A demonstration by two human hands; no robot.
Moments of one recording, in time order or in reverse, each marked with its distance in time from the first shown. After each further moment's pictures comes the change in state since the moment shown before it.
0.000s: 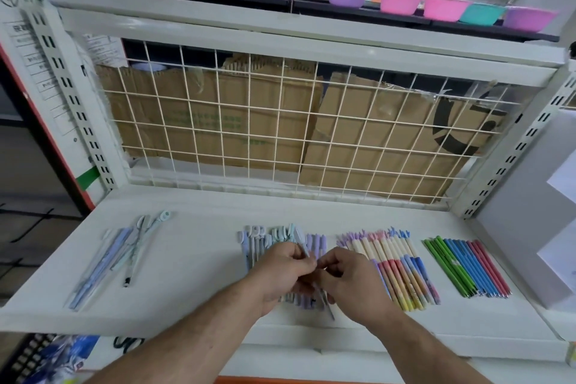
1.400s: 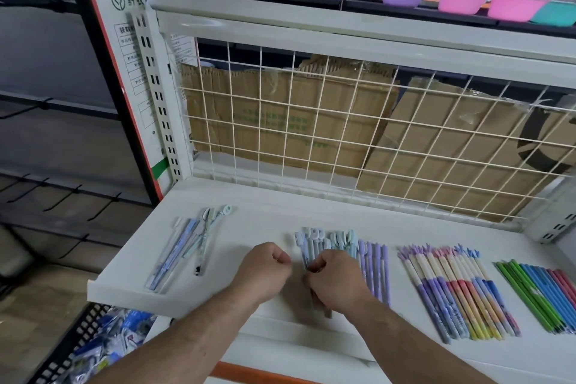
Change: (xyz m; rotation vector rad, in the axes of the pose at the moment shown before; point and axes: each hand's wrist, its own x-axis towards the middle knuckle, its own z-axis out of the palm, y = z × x) left_hand -0.029 -0.016 -0.122 0.453 0.448 -0.047; right_hand 0.048 -0.033 0.119 -0.177 -0.131 0.173
